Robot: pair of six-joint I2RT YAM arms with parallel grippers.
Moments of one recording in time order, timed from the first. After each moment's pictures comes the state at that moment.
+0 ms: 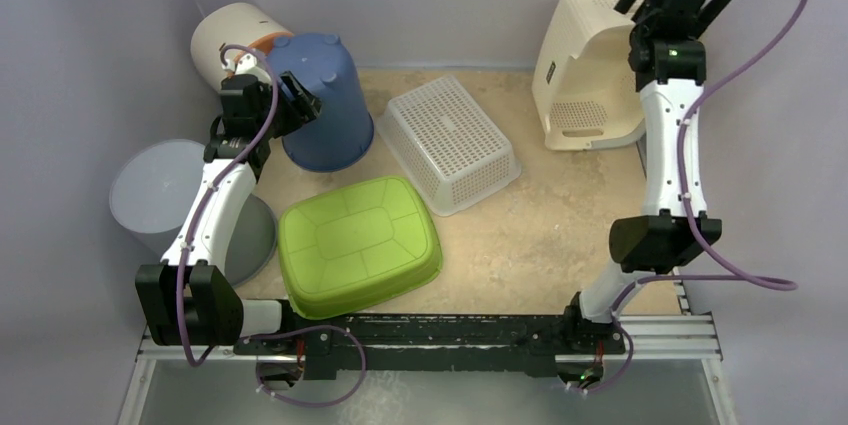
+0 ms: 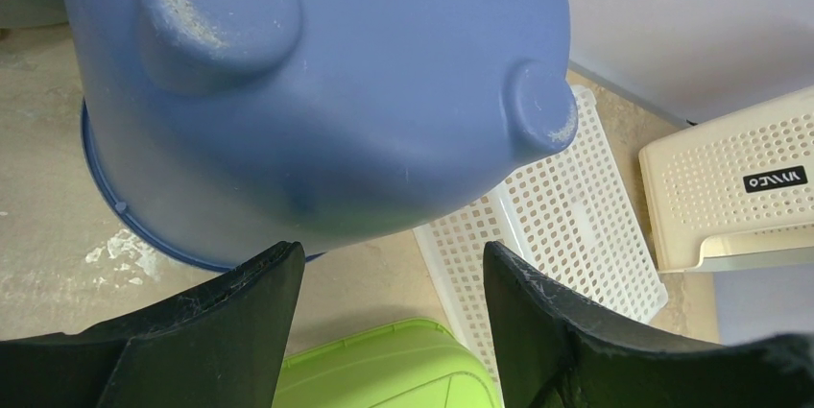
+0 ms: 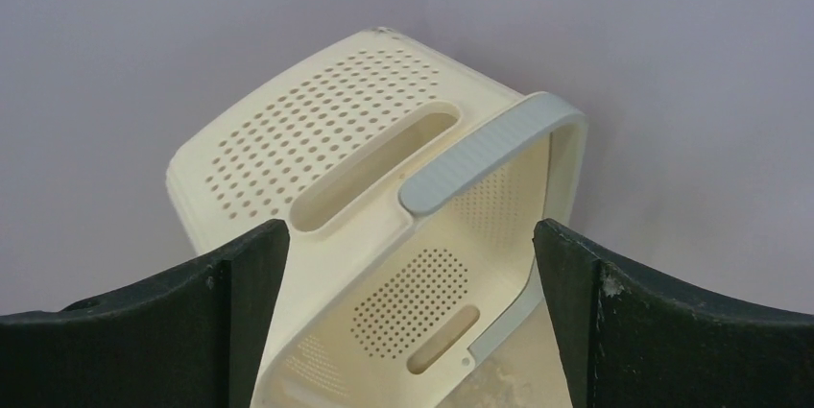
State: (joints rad) left arm 0.00 1.31 1.14 -0.23 0.18 -0.54; right arm -0.05 1.72 2.13 -0.55 0.55 0.20
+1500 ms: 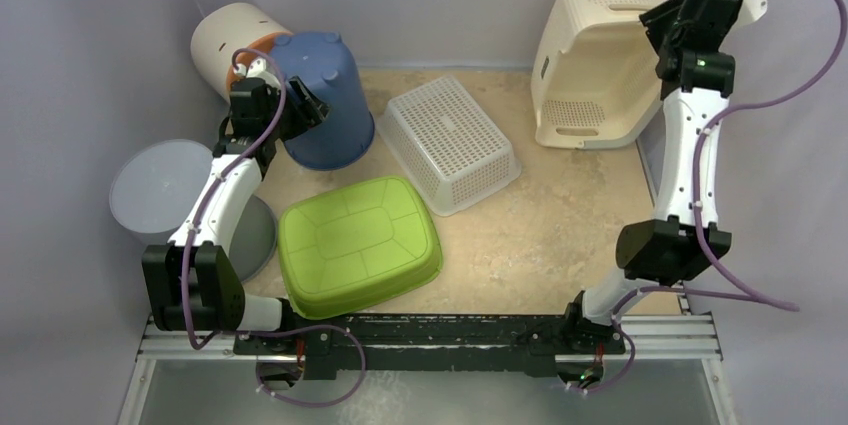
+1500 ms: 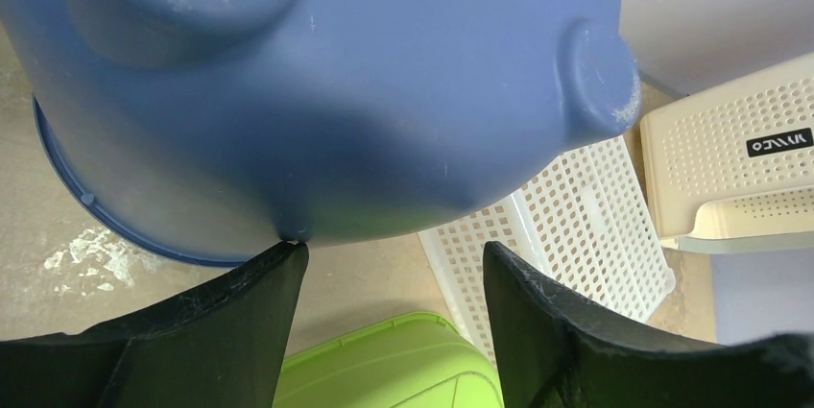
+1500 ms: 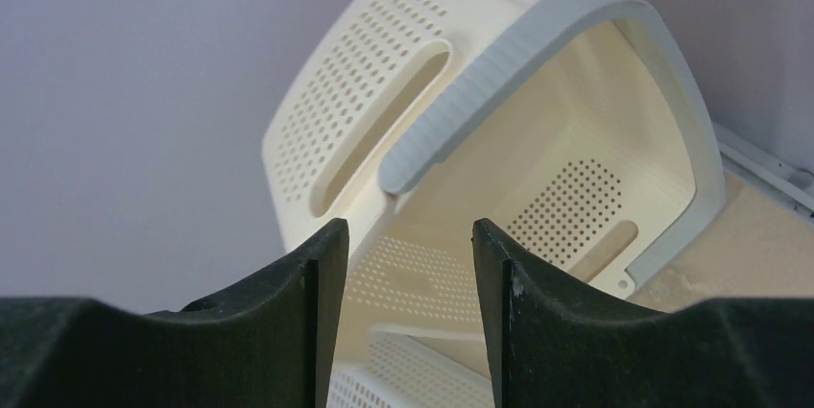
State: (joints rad) left arm 0.00 1.38 1.10 -0.16 0.23 -0.55; right arm -0.22 1.68 2.03 -0.66 0.24 0.76
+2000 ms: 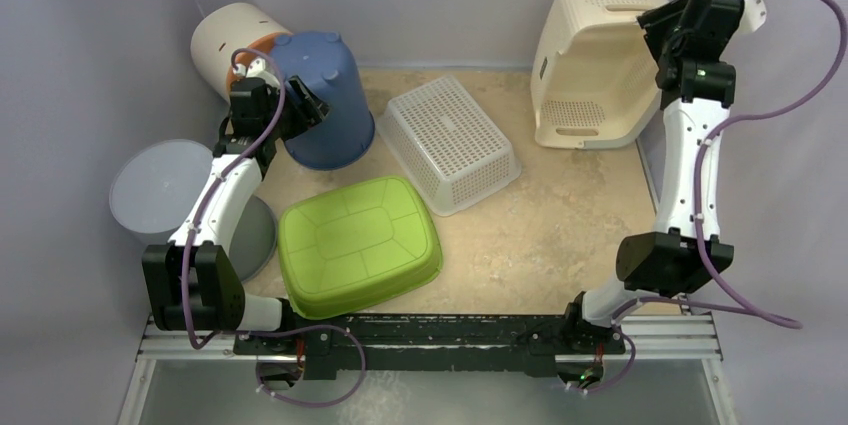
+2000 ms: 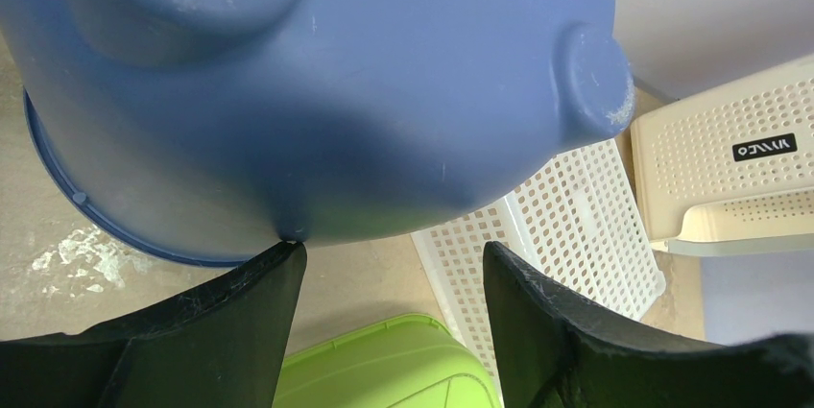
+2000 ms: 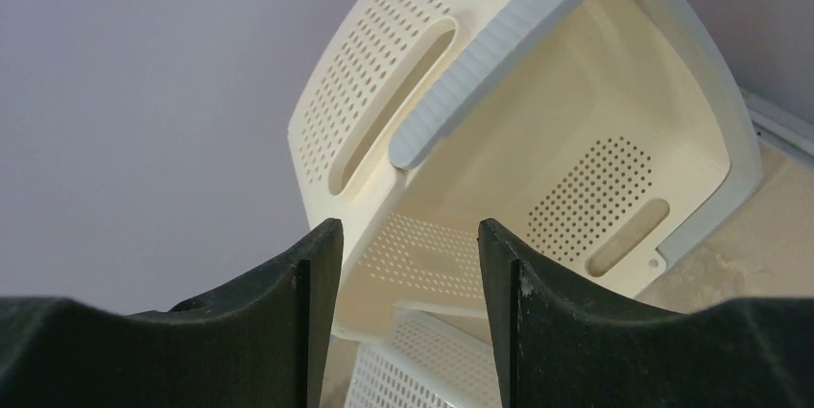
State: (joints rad) left arm 0.00 1.38 1.10 -0.16 0.24 -0.56; right arm -0.22 1.58 1.96 -0.63 0.21 0.82
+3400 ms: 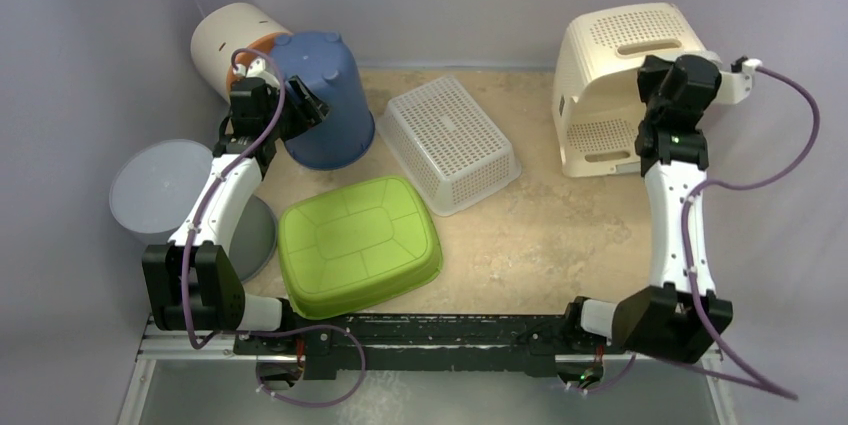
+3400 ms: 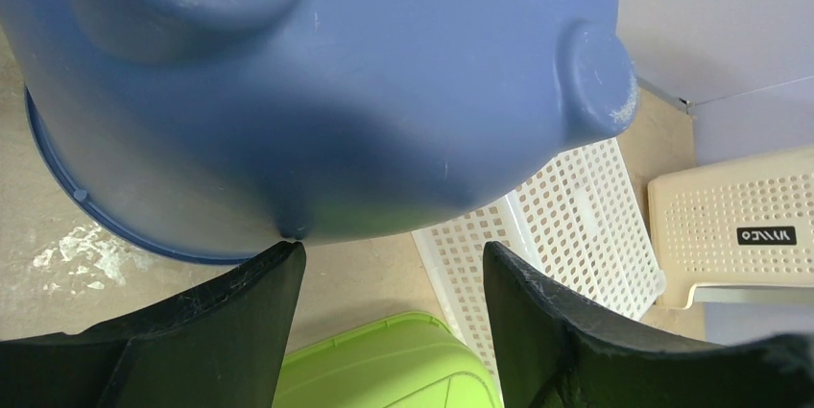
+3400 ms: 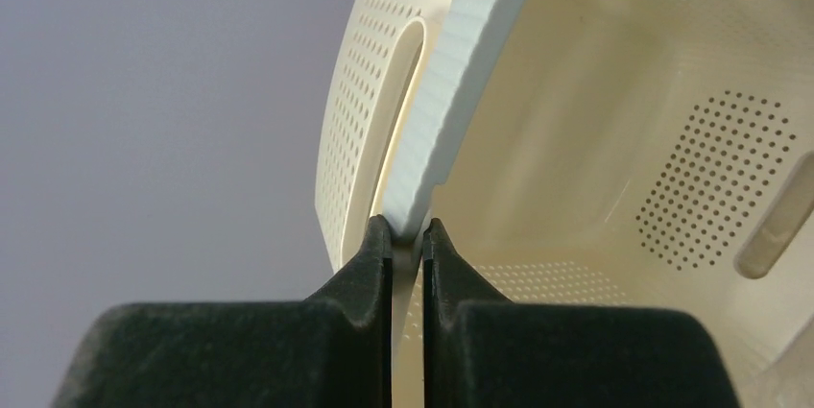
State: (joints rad) left arm 0.00 1.38 1.10 -0.16 0.23 -0.56; right arm -0.23 1.30 1.37 -0.24 0.27 1.01
